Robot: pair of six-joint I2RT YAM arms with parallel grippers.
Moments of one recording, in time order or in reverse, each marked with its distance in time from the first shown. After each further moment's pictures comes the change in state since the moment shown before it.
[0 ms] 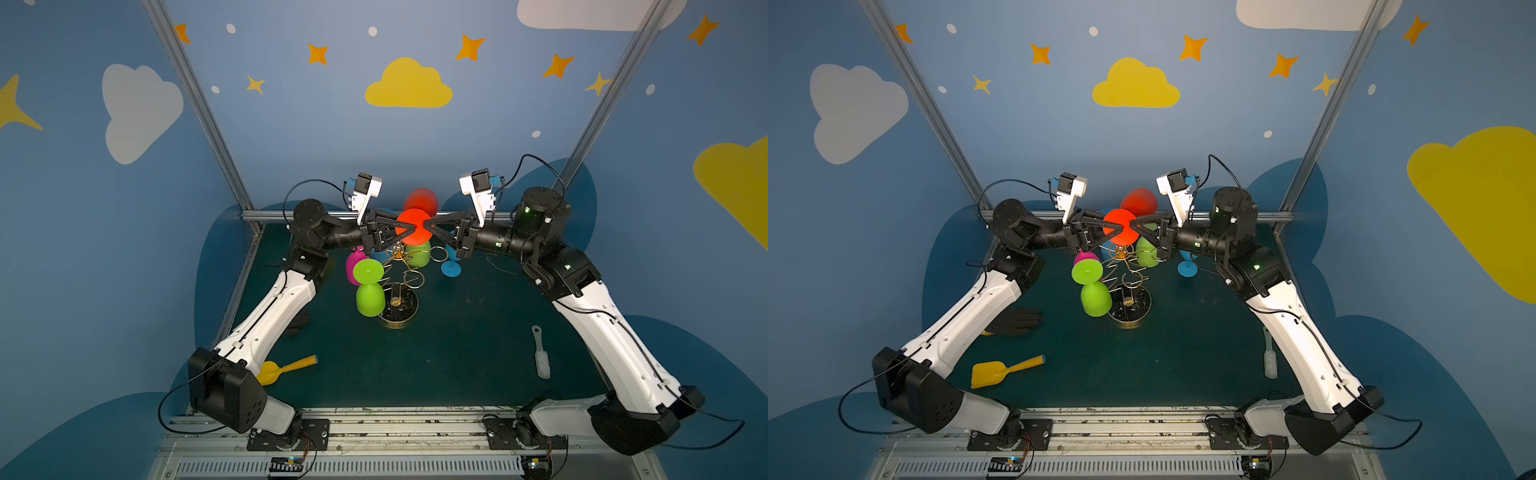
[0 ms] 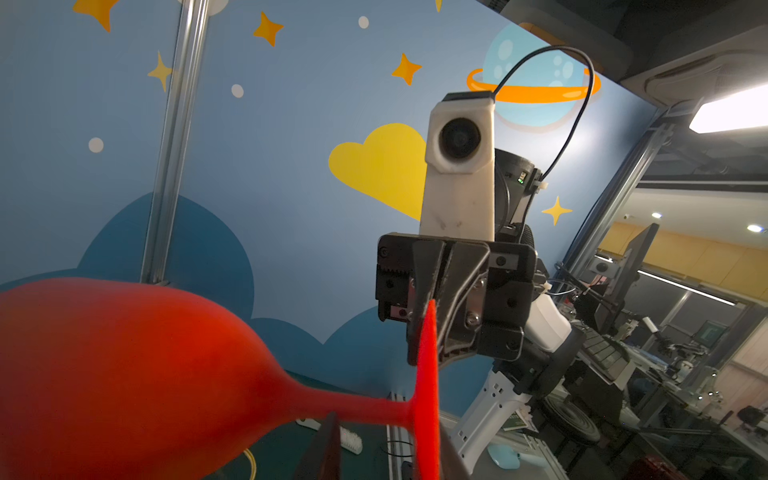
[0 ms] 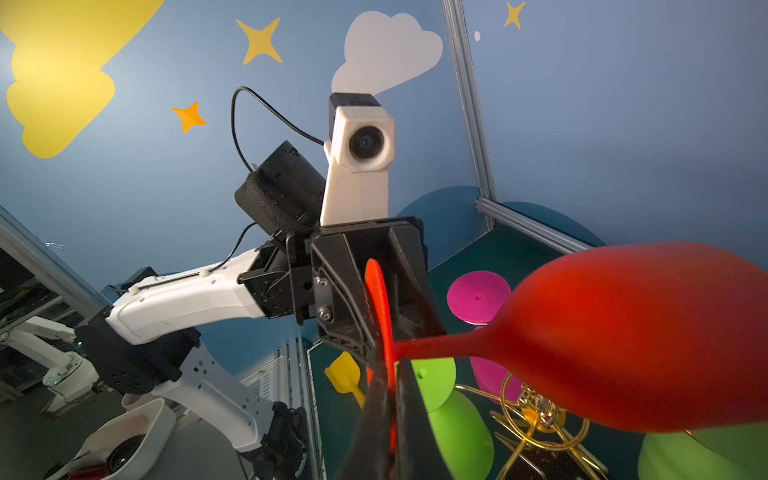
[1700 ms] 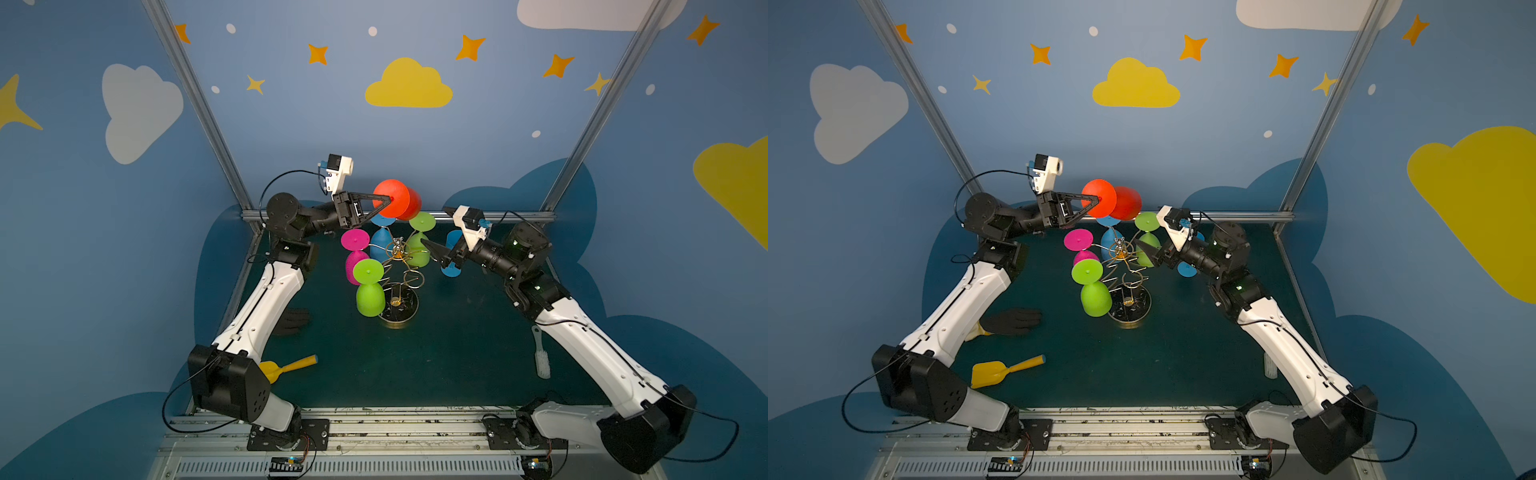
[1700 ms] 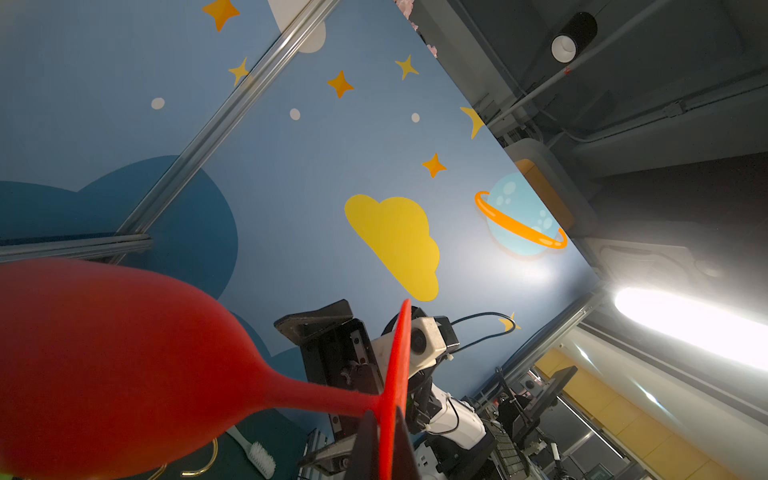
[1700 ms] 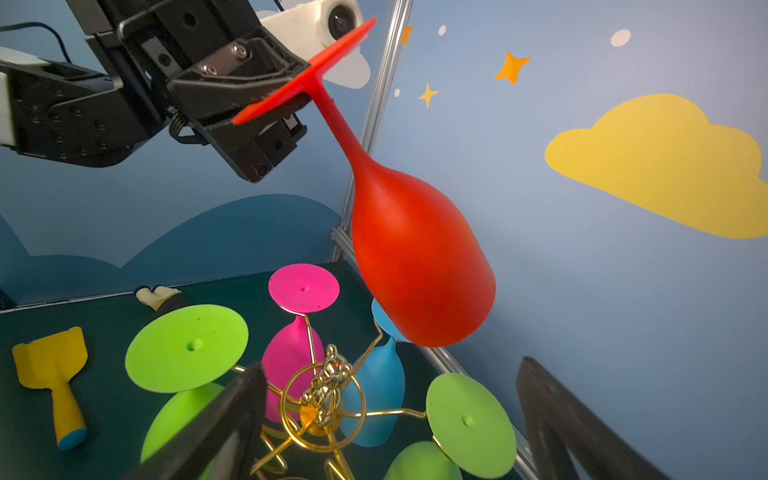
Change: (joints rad) left arm 0.154 0.037 0.058 0.174 0.015 -0.616; right arm -0.049 -0.069 -0.442 0.526 0.192 -0.568
